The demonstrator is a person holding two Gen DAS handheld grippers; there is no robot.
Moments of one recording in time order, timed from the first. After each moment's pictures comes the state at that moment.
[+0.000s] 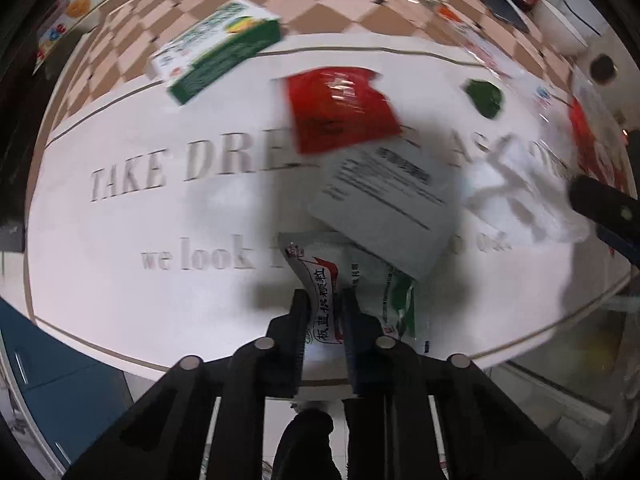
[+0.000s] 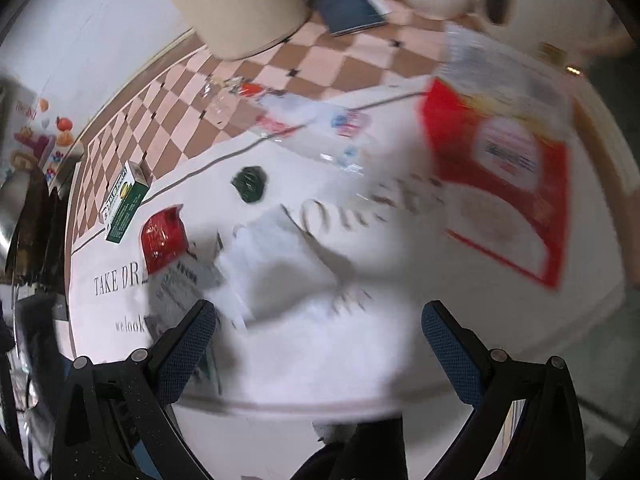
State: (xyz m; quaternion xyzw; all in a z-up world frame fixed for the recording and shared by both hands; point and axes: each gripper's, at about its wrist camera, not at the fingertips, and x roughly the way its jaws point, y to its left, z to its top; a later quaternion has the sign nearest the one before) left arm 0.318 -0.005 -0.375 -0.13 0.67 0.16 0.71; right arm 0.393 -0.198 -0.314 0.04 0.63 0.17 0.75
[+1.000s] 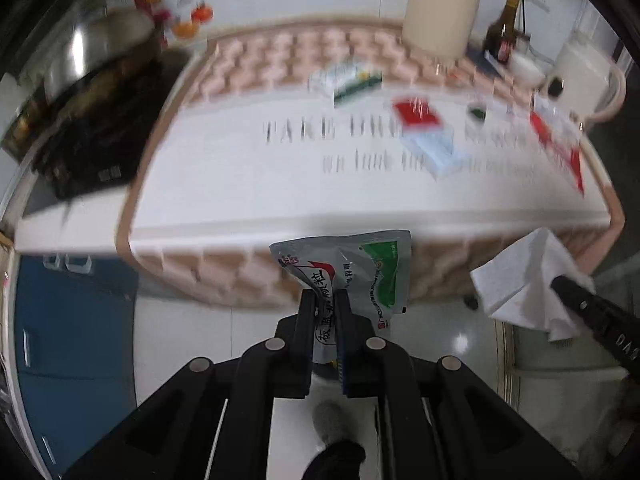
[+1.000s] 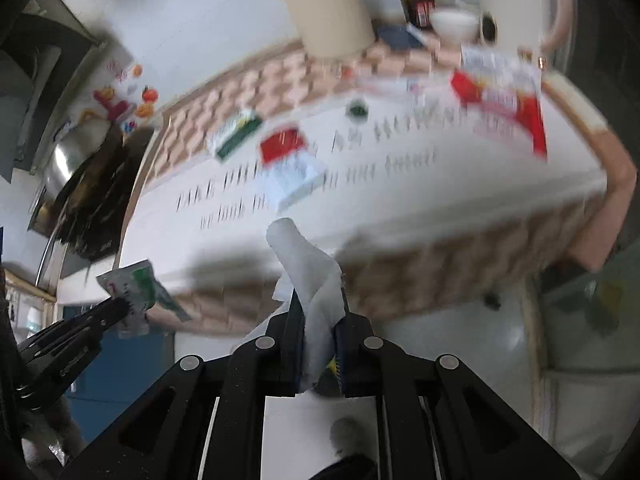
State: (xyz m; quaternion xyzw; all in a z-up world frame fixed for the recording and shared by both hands) left arm 0.114 0.010 -0.290 -0.10 0.59 0.18 0.78; right arm 0.147 -0.186 -0.256 0.06 0.56 0.21 0.80
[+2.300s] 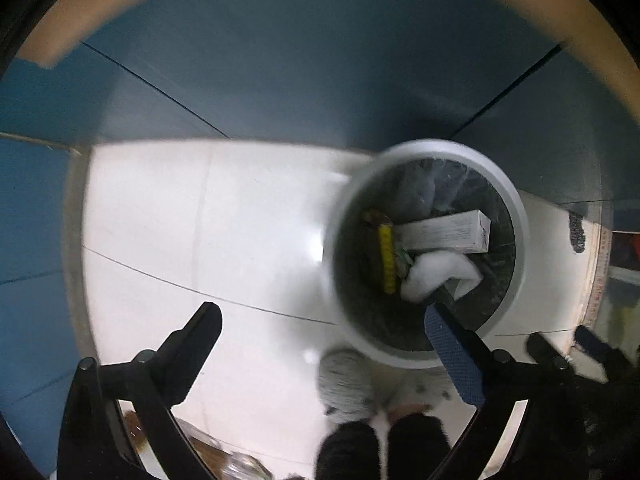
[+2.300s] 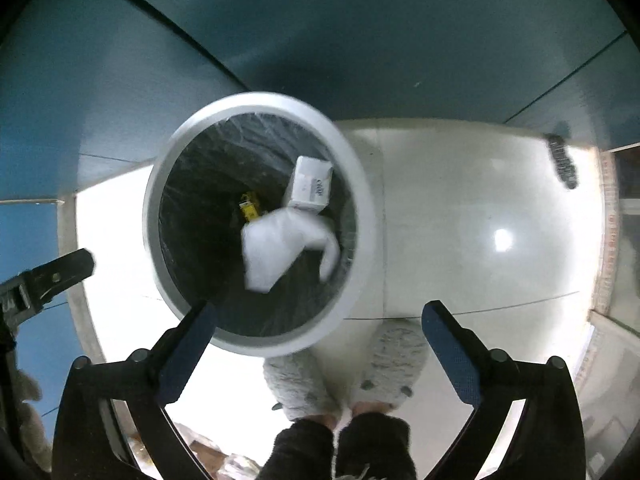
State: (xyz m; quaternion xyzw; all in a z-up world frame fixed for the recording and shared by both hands) left arm 0.039 0.094 -0.746 -0.16 0.70 0.24 0.66; right arm 0.076 -0.108 -0.814 -0.08 0.73 0.18 0.65
